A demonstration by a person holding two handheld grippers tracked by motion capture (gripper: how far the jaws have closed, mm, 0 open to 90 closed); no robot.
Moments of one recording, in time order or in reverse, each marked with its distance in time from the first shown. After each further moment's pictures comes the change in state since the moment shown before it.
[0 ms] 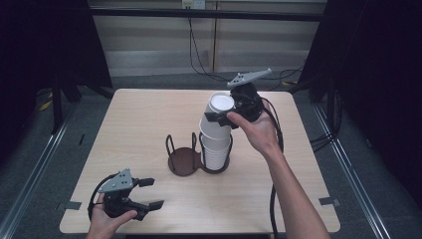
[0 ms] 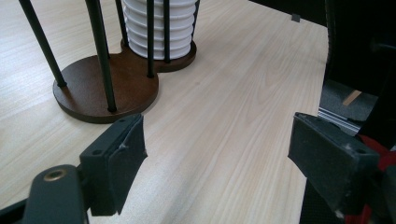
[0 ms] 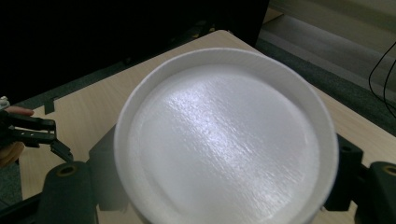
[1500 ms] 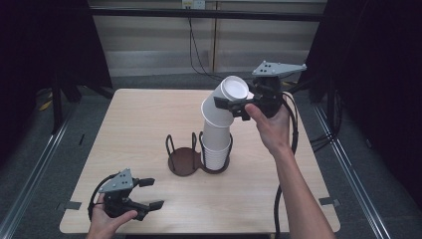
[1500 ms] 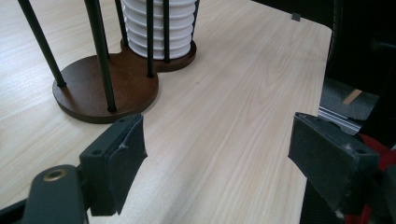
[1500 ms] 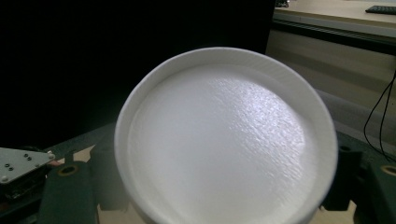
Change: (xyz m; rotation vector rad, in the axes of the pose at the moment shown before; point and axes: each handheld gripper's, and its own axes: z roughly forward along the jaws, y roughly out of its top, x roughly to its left) left arm 0.000 0.000 0.000 0.002 0.001 0.003; right arm 0.005 0.009 -0.052 -0.261 0.007 0.012
